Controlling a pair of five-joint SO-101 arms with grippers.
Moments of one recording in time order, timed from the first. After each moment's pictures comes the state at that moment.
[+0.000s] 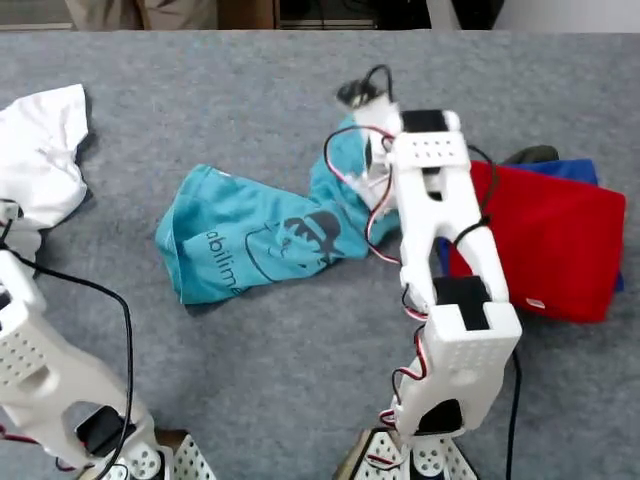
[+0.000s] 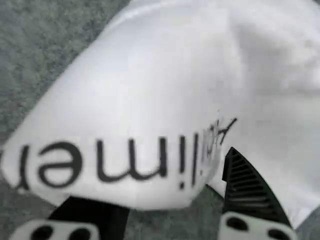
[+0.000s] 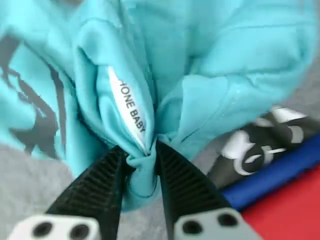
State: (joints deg) left arm -44.9 27.1 -10.1 63.1 30.9; right arm -7.8 20.3 -4.4 79.9 23.3
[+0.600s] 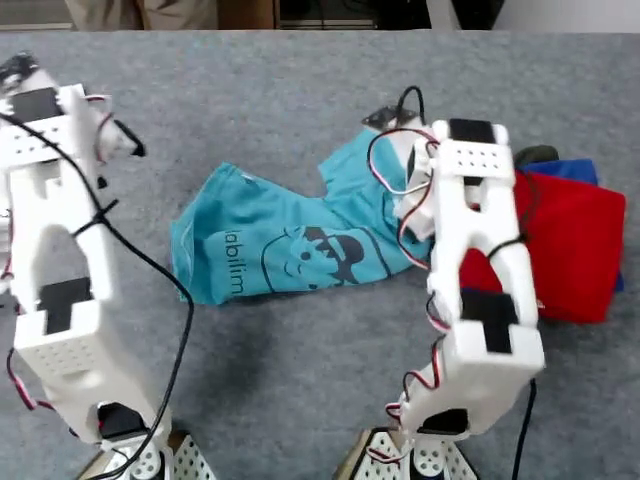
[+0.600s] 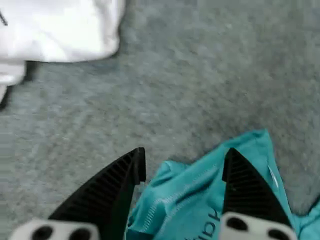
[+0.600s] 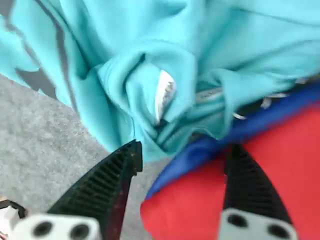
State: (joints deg) left arm -15.5 18.7 -26.3 87.6 18.7; right arm 0.9 11.2 -1.5 87.8 34.7
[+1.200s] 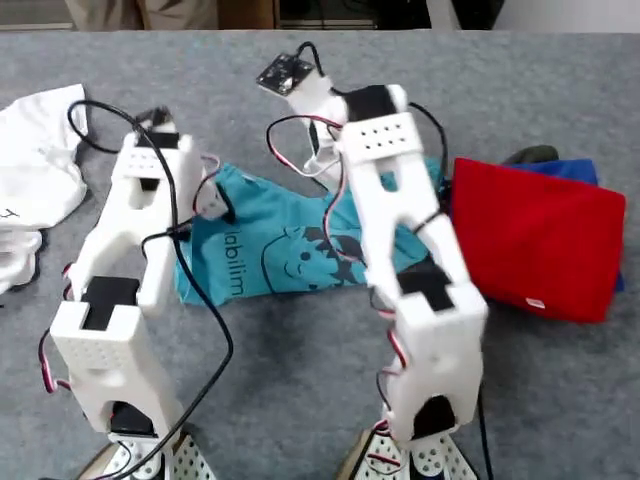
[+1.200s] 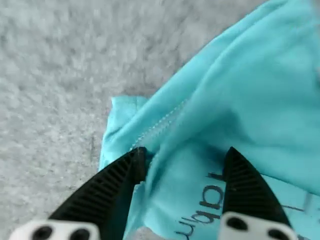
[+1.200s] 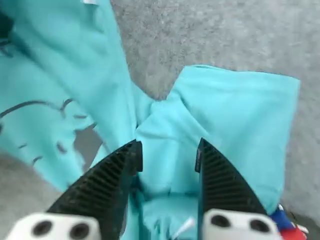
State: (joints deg) left arm -0.4 18.7 4.2 72.3 18.4; right arm -18.5 32.6 -32.4 86.0 26.5
